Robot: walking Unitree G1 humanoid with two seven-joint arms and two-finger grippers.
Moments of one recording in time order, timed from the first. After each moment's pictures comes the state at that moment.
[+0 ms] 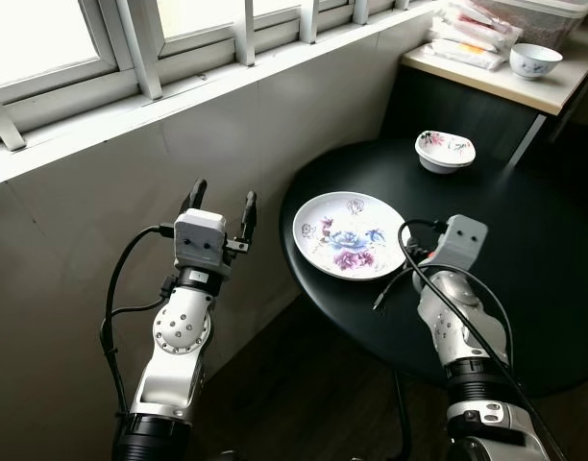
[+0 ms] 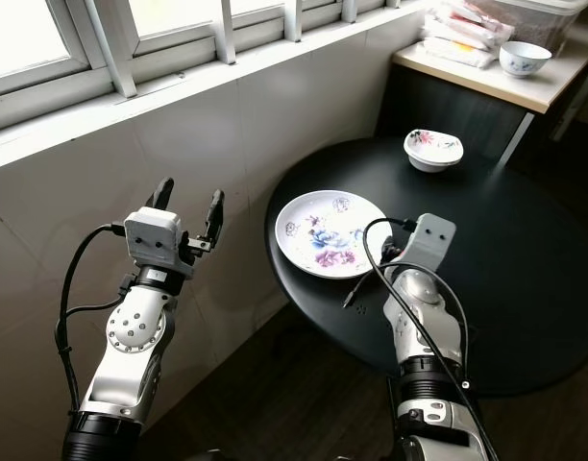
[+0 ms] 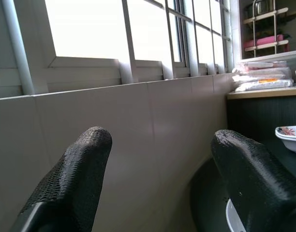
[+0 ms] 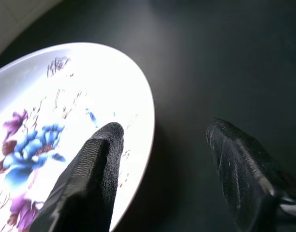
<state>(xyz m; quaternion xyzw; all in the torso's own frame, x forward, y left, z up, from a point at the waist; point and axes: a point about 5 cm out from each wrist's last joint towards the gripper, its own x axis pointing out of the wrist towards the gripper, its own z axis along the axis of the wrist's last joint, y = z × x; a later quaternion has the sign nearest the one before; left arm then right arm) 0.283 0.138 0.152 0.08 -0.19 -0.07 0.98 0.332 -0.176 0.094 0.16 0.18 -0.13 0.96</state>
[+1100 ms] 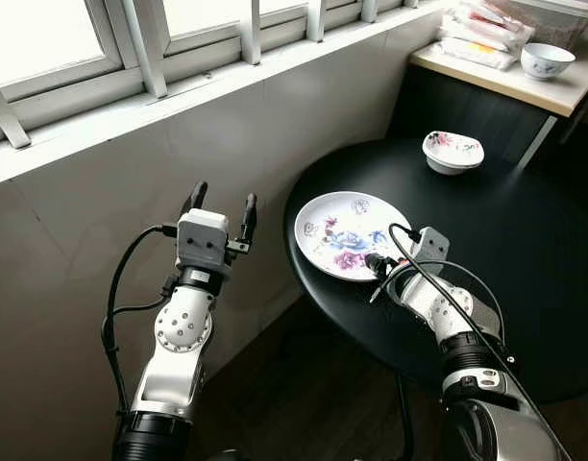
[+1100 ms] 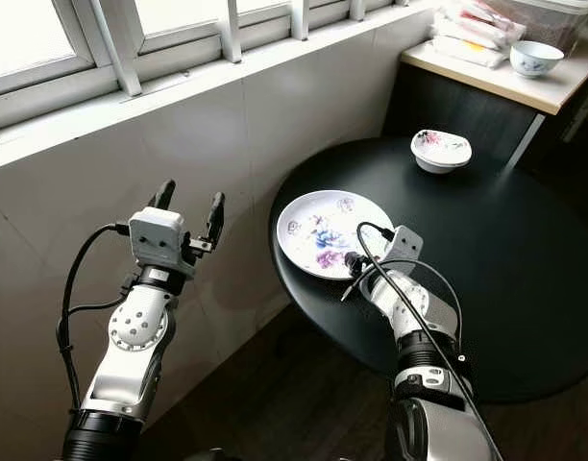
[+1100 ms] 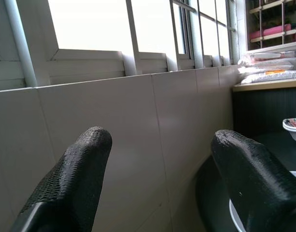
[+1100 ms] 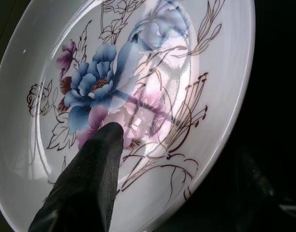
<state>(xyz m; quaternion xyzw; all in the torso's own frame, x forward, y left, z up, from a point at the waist) 0.286 0.138 0.148 0.08 -0.18 -0.06 0.98 0.344 -0.157 0.079 0.31 0.30 -0.04 0.90</state>
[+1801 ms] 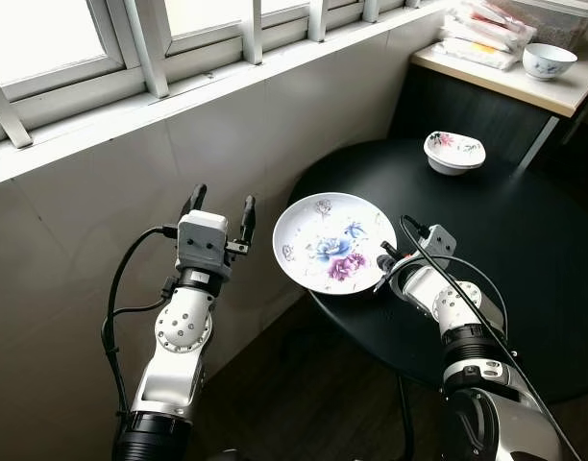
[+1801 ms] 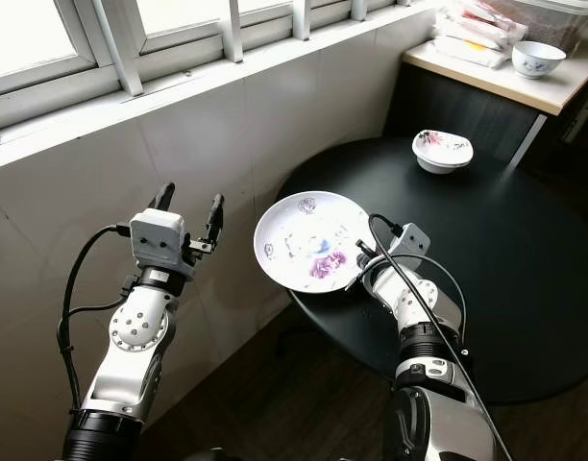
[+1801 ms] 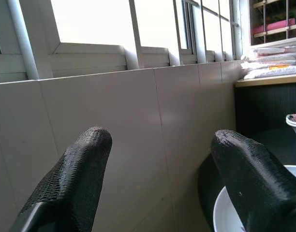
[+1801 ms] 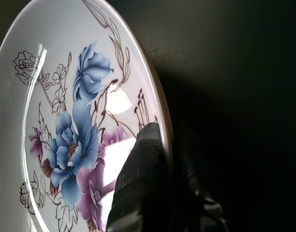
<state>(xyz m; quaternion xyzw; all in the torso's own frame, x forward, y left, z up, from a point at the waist) 0.287 0.139 0.145 0.09 -0.17 -0.06 0.98 0.349 -0.161 0.084 0.35 0.29 -0.07 0.89</state>
